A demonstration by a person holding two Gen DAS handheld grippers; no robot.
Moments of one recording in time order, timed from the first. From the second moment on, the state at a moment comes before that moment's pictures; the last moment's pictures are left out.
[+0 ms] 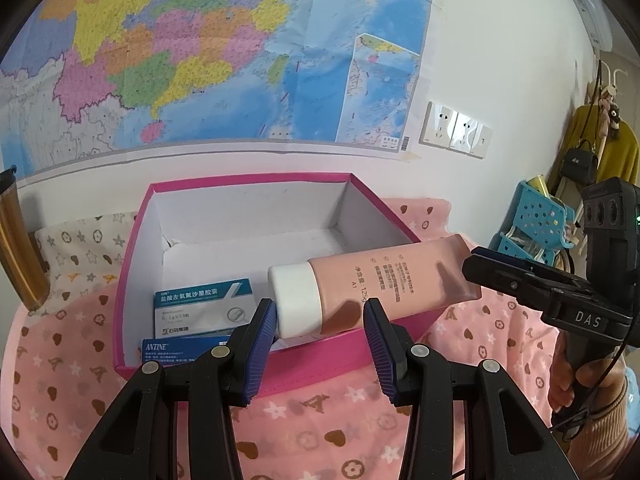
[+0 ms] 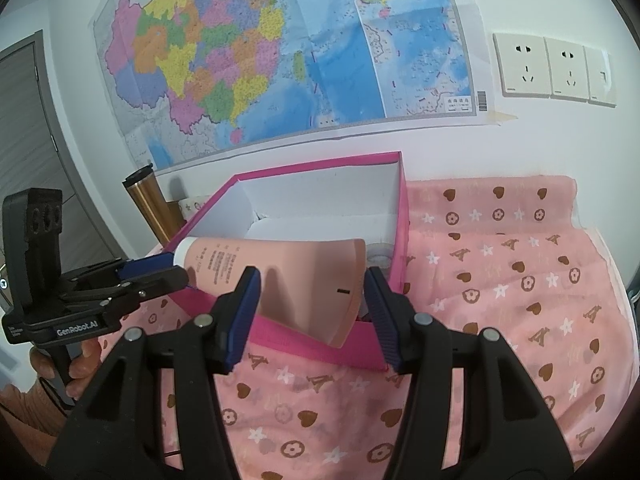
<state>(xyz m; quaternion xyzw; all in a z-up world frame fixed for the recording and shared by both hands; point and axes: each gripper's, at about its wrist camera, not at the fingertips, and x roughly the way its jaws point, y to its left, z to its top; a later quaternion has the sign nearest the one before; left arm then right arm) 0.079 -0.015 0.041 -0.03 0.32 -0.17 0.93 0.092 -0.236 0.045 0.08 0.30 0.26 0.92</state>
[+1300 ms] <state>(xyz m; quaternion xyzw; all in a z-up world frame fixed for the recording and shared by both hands) 0.170 0.005 -0.013 -0.10 0.41 -0.17 0.89 0.162 -0.206 0.027 0.03 0.34 0.22 0.92</state>
